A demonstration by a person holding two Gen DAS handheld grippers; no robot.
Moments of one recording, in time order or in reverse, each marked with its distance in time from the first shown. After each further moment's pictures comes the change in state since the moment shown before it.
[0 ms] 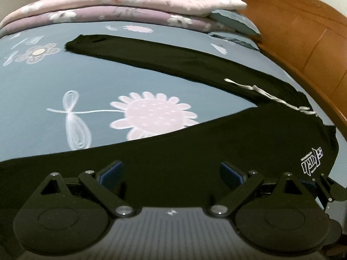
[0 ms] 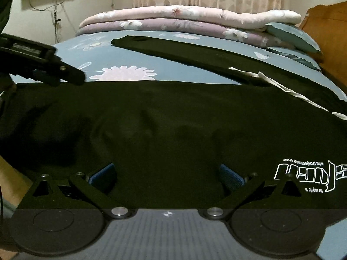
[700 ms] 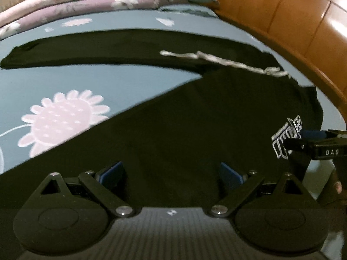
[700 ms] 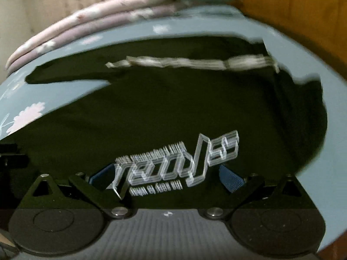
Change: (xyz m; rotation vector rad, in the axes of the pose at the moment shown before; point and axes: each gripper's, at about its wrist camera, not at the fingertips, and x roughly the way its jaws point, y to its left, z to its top) left arm 0.058 -0.100 -0.002 0.212 0.119 -0.097; right arm -0.024 -0.163 -0.010 0.393 0.068 -0.193
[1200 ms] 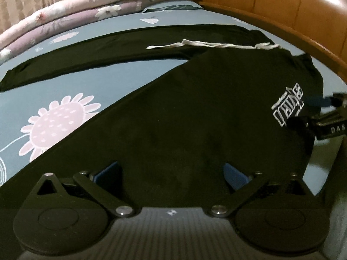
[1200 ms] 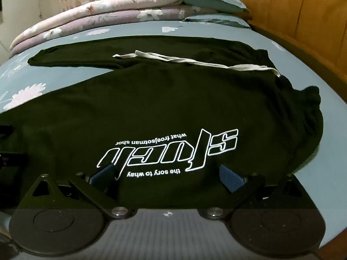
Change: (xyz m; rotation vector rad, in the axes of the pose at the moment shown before) left arm -0.003 -0.014 -0.017 0.117 -0.024 0.023; right arm -0.007 0.008 -0.010 -0.074 -0.016 -0.032
